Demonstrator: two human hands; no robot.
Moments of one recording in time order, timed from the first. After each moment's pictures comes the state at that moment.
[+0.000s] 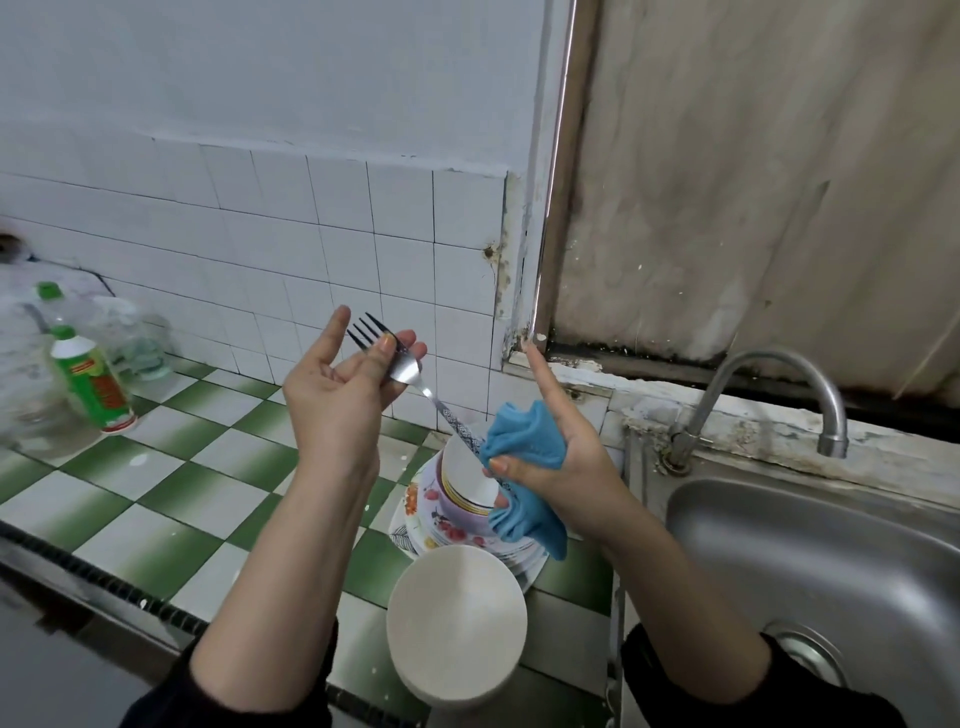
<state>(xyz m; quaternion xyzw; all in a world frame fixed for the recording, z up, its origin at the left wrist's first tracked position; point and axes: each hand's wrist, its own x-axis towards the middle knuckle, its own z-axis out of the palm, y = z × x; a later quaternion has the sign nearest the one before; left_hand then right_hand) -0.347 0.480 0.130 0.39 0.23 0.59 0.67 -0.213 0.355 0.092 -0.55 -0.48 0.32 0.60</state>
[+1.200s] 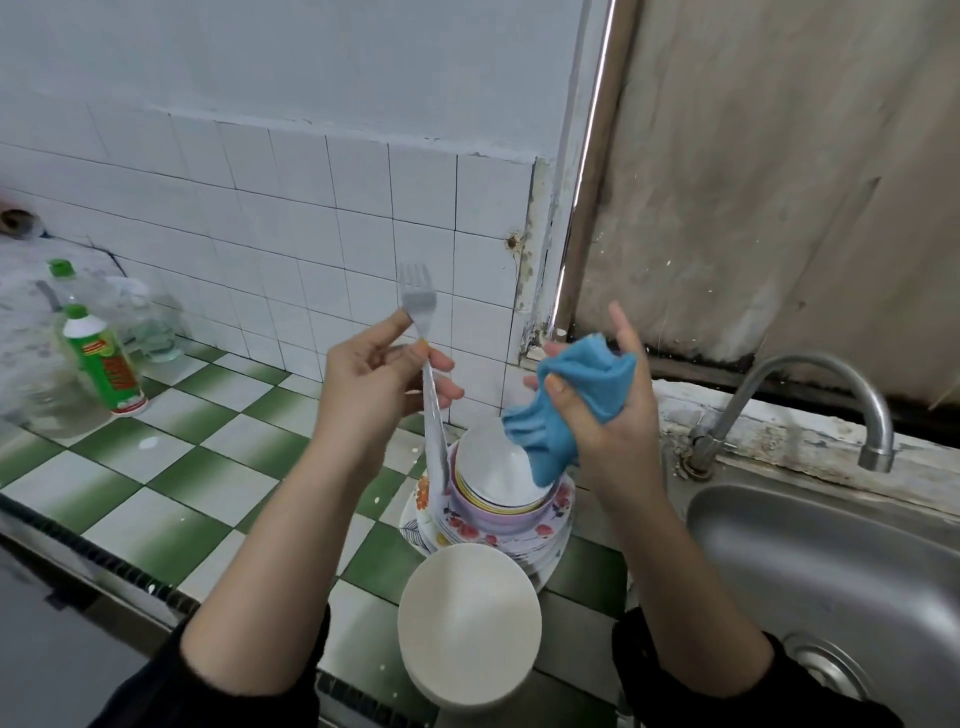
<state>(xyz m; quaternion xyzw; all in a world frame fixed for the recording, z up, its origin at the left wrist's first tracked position) -0.354 0.498 0.127 0.55 0.27 0.47 0.64 -0.209 0.388 0.094 -0.50 -0.41 0.14 0.75</state>
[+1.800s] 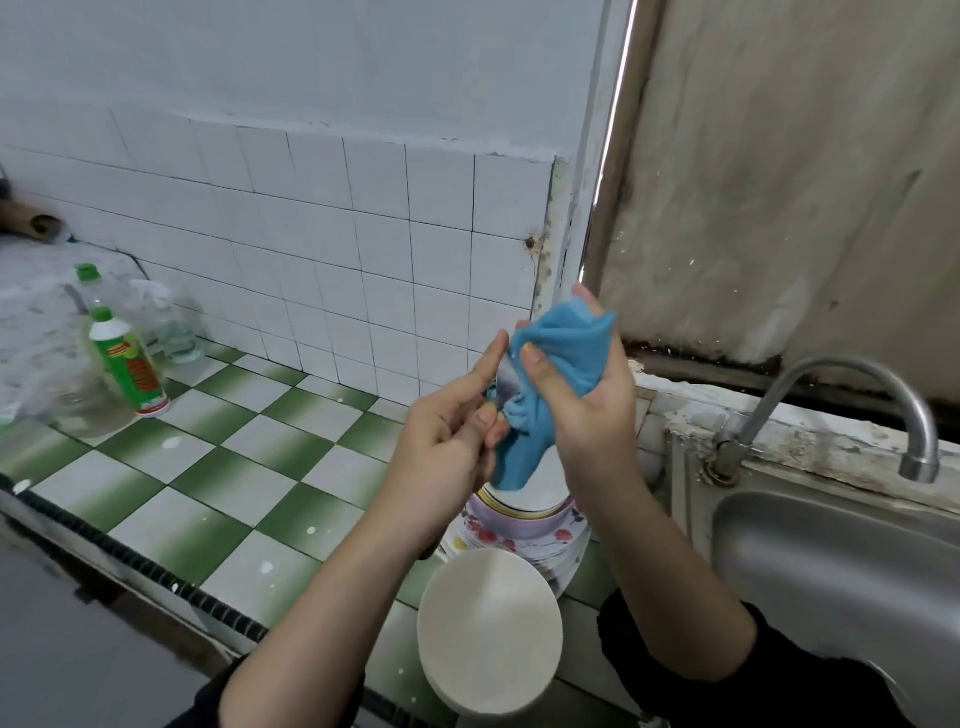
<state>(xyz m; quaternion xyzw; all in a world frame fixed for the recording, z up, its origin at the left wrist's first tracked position) -0.349 0.459 0.111 0.62 0.19 0.39 0.66 -0.233 0.421 0.107 -0.47 -0.40 0.17 0.77</state>
